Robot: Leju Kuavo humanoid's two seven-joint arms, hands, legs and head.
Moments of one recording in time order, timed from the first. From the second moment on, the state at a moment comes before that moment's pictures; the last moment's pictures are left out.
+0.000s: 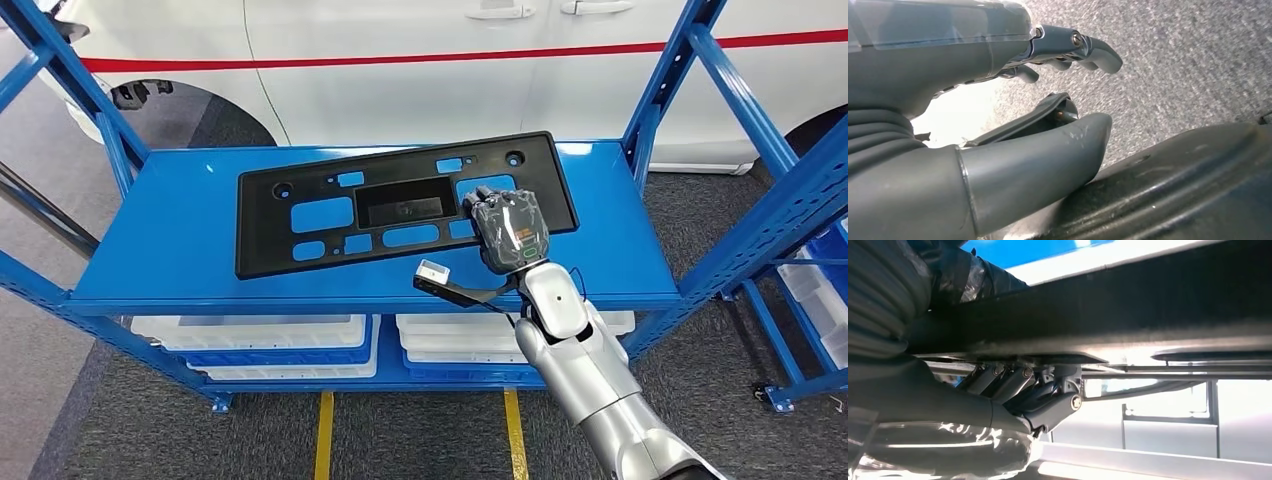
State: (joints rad) left arm -0.05 -0.22 0.82 -0.23 -1.48 -0.07 0.12; right arm -0.58 0.04 0.39 -1.17 1.41 -0.48 0.01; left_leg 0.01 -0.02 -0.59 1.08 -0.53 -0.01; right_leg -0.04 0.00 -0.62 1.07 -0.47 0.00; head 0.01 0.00
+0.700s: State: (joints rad) left arm -0.05 -0.23 0.82 -0.23 -1.49 -0.07 0.12; right arm -0.56 0.02 0.40 -1.21 1.26 -0.44 -0.02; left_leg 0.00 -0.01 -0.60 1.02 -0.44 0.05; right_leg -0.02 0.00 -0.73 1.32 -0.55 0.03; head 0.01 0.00
